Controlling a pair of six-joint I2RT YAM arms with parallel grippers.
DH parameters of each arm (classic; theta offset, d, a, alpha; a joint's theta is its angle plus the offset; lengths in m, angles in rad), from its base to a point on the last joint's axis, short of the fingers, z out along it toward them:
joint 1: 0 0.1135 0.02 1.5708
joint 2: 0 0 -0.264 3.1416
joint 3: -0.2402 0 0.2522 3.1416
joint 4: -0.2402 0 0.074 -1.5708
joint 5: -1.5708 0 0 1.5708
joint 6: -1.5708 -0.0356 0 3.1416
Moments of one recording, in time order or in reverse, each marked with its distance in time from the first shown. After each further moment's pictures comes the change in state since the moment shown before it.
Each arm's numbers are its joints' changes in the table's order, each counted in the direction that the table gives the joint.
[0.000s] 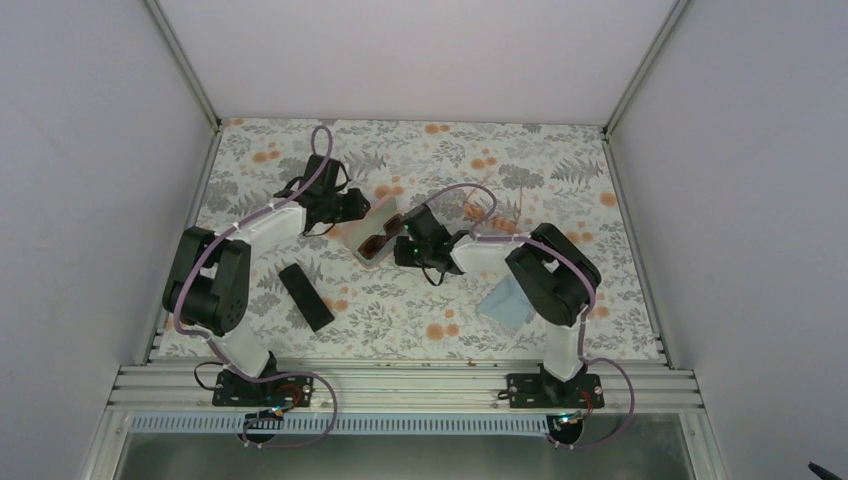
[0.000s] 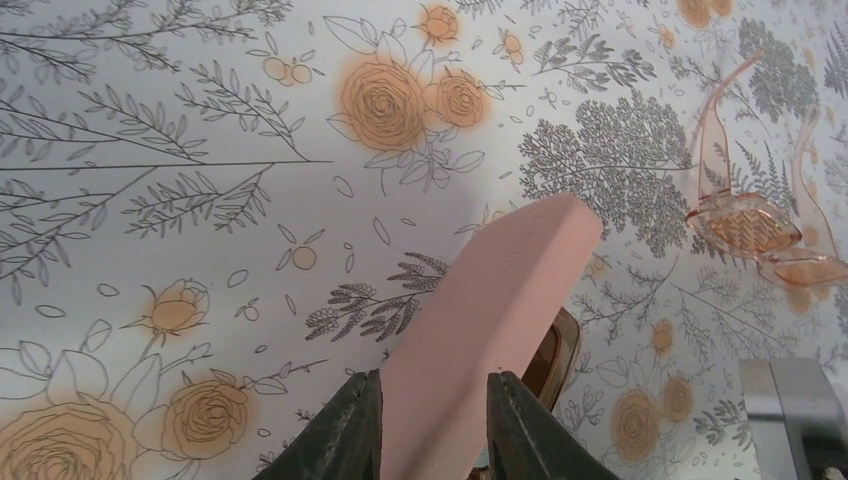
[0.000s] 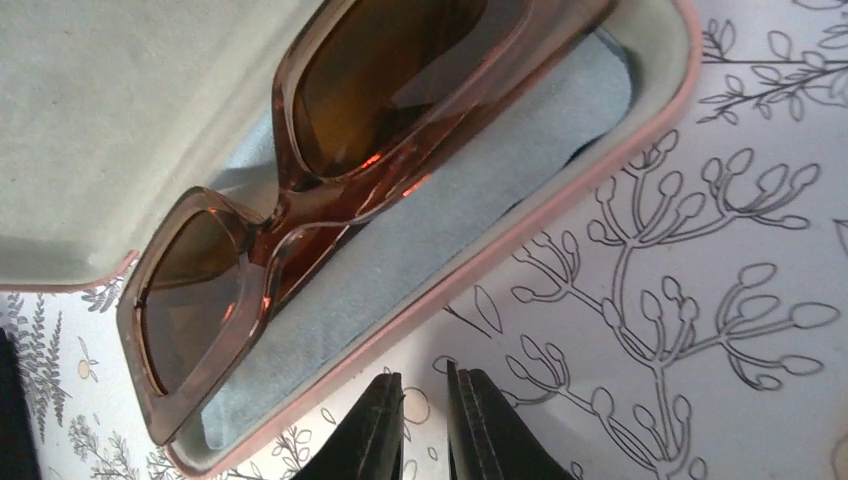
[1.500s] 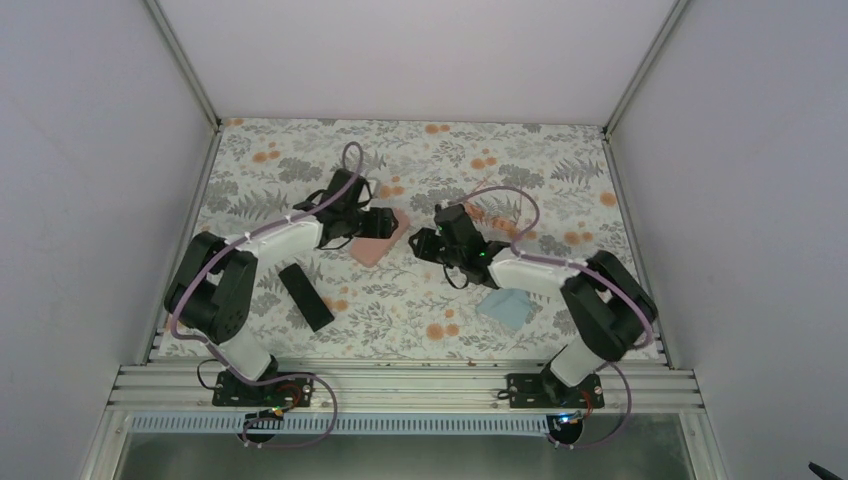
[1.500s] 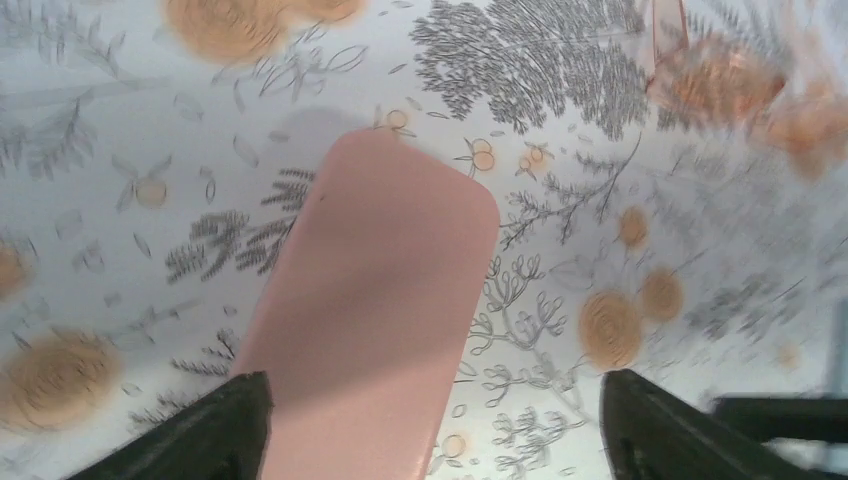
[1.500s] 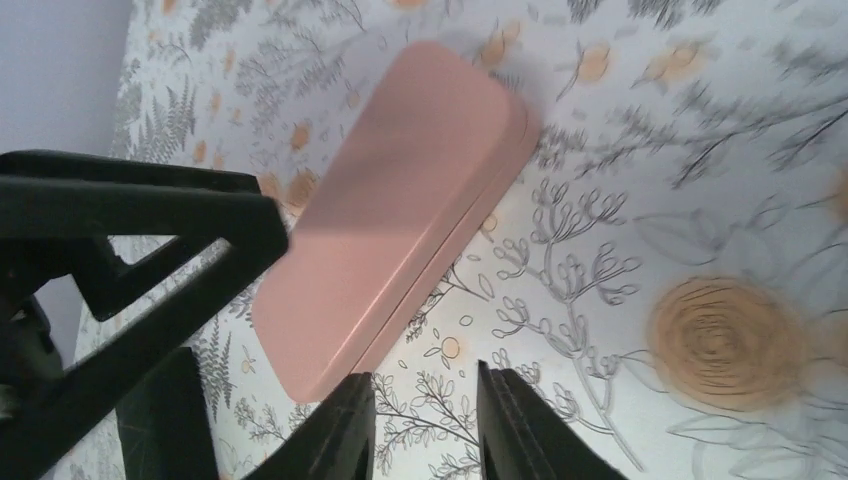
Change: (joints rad) left arm -0.120 0.029 0.090 0.043 -0.019 -0.046; right arm -0.053 0.267 0.218 0.144 0.005 -0.107
